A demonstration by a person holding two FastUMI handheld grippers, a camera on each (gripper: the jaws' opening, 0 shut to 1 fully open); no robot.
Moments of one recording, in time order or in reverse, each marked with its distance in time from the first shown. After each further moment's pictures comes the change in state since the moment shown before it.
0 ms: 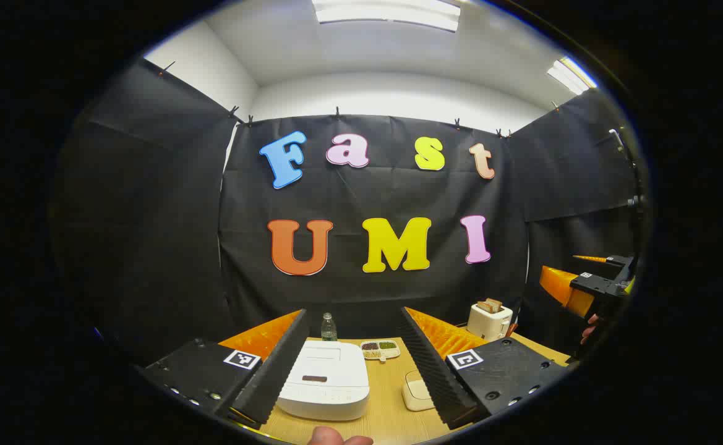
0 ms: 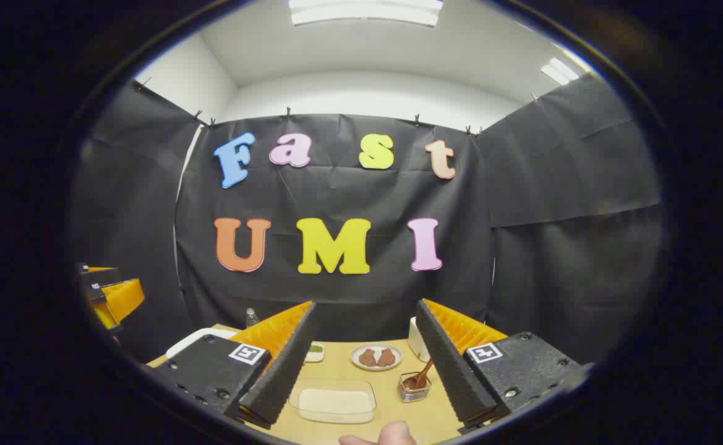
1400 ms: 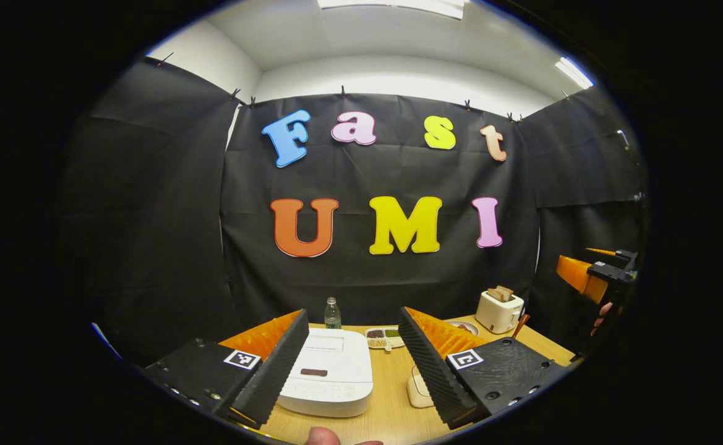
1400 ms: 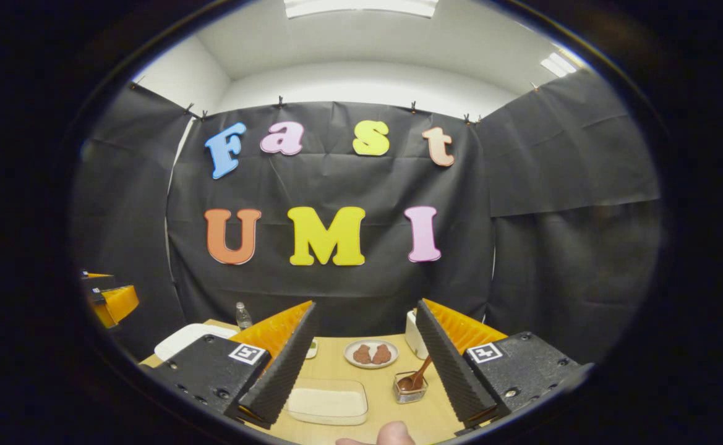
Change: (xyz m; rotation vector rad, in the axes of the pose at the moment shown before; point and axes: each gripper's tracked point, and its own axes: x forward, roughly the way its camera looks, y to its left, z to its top) left arm 0.036 0.002 -0.036 -0.021 0.109 0.026; right arm 0.046 -0.023 -0.020 0.015 0.050 -0.001
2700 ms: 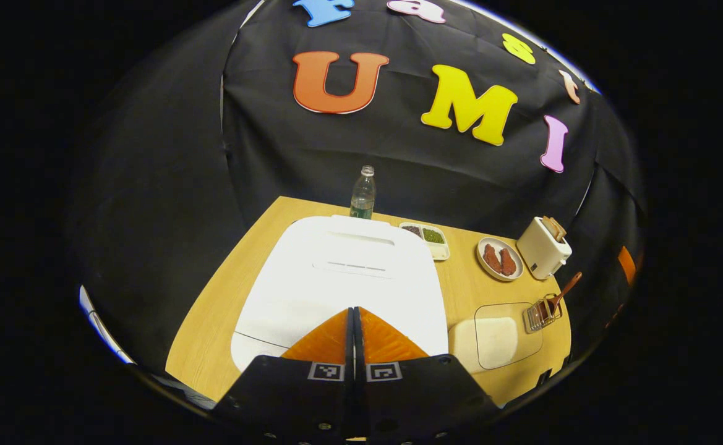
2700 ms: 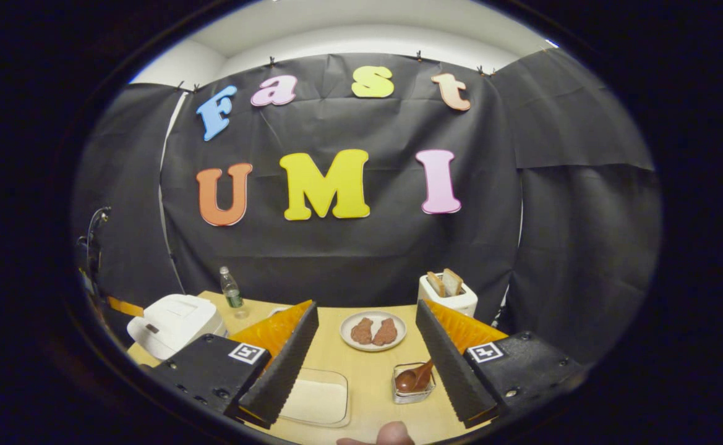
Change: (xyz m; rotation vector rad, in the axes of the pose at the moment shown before) left arm 0.113 0.078 -0.194 -0.190 0.659 0.062; right arm 0.122 -0.041 -0.103 0.018 0.212 0.085
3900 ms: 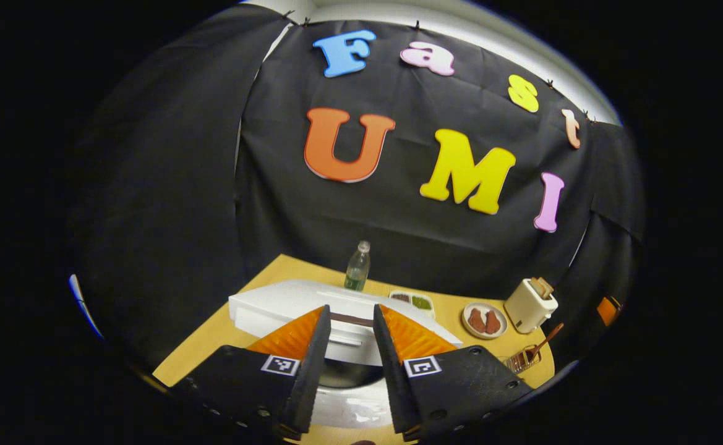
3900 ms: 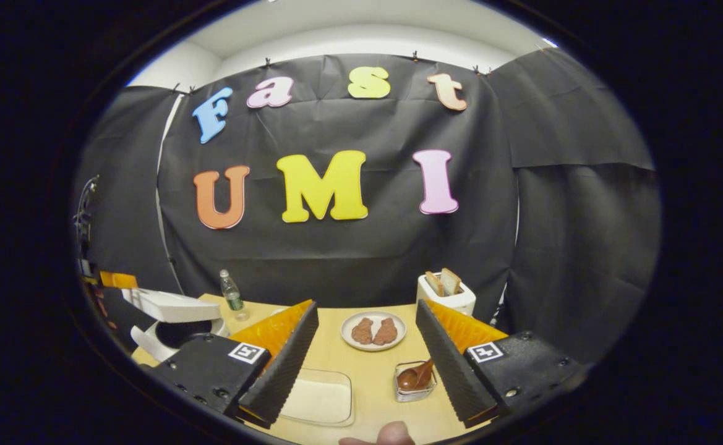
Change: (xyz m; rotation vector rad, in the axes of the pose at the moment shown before) left arm -0.054 -0.018 0.113 -0.047 -0.395 0.008; right arm -0.016 0.001 0.018 0.014 -0.025 -0.022
